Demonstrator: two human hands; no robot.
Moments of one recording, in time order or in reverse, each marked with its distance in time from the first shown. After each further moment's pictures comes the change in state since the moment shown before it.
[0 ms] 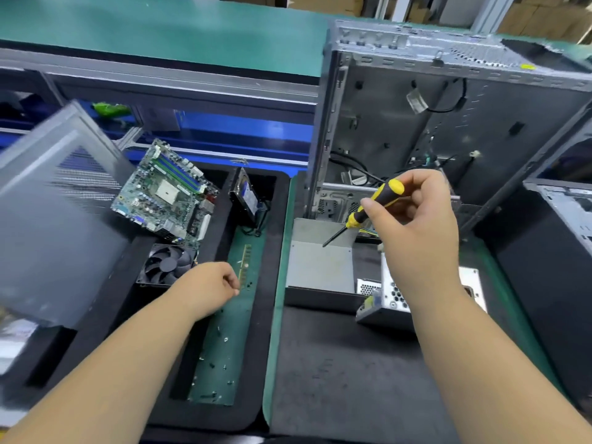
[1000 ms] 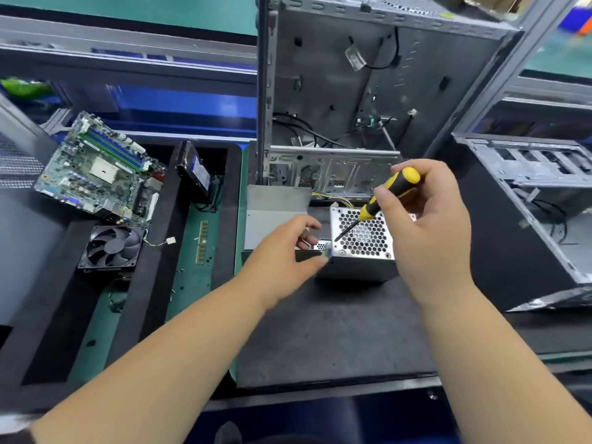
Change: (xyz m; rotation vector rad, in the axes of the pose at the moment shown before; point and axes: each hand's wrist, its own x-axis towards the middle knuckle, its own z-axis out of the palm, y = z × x) left_hand -0.046 0.123 0.064 -0.534 -0.029 0.556; right_hand -0.055 -0.005 -0.055 -0.233 0.089 -0.080
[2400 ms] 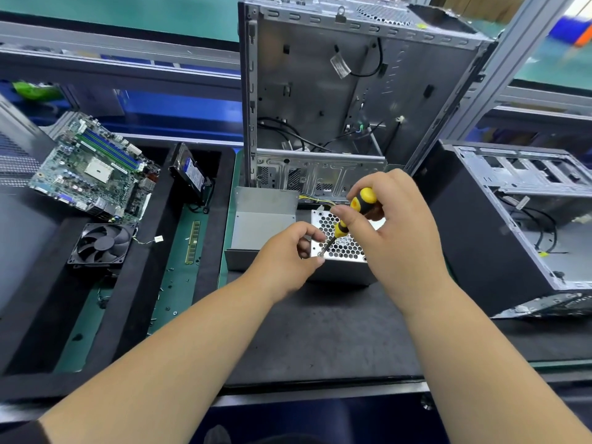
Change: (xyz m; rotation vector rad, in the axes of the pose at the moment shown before) left_hand 0.016 0.017 0.049 -0.163 0.072 -0.154; right_hand 0.003 -0.001 -0.027 -0.294 -0.214 -0.097
